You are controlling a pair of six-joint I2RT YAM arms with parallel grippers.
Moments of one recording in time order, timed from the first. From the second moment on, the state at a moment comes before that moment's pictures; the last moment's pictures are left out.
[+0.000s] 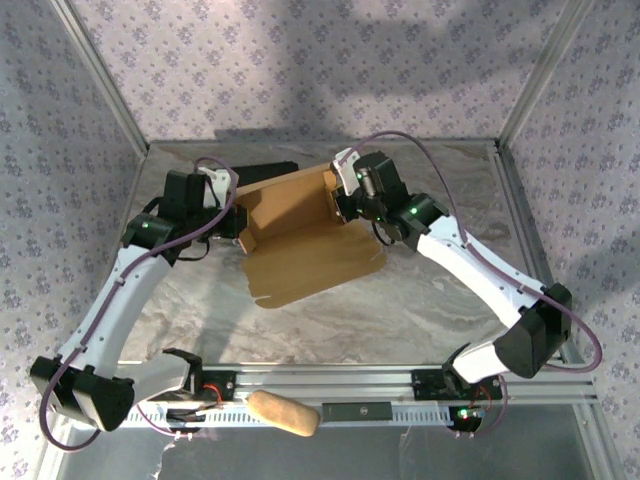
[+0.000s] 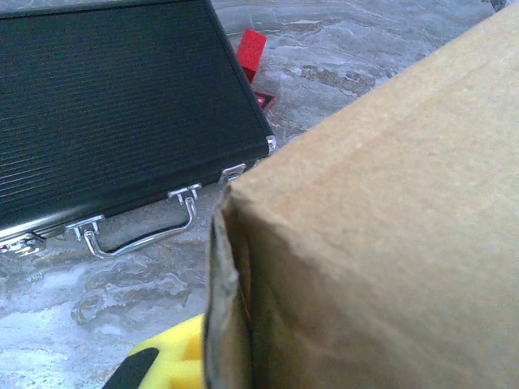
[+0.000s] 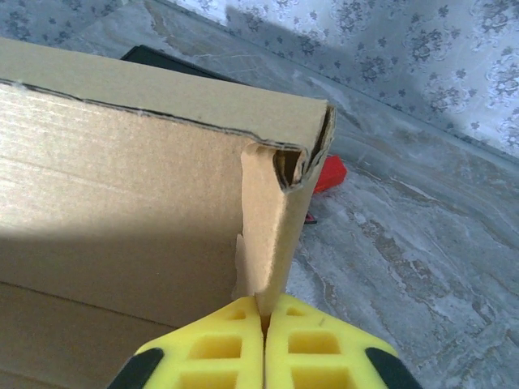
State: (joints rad) left arm -0.35 1.14 1.22 -0.82 0.21 -0.22; right arm 0.69 1.45 1.39 -0.51 0.08 0.02
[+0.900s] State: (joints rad) left arm -0.37 1.14 1.22 -0.84 0.21 -0.22; right arm 0.65 1.44 1.32 -0.44 0.05 0.04
